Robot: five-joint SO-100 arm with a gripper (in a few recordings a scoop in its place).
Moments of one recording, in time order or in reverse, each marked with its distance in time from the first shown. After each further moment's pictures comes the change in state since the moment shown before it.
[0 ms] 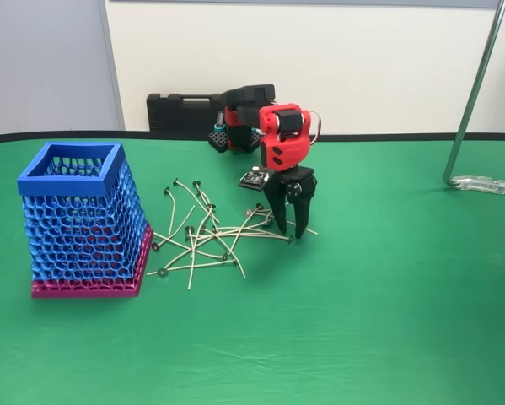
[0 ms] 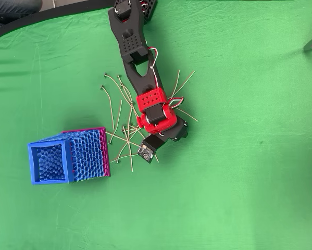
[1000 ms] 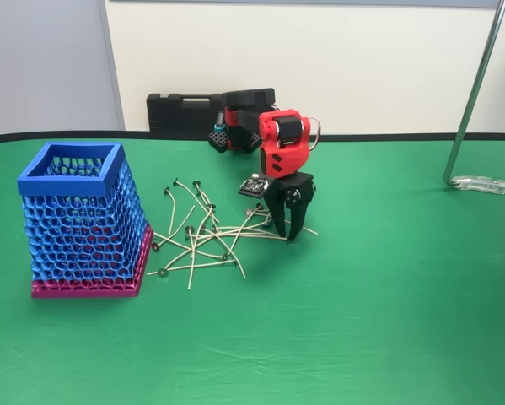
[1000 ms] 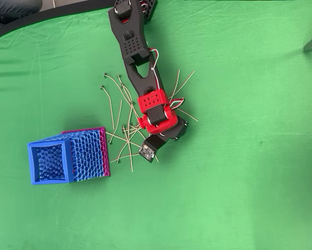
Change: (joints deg) arm 0.1 -2.6 -1.4 0.0 0.0
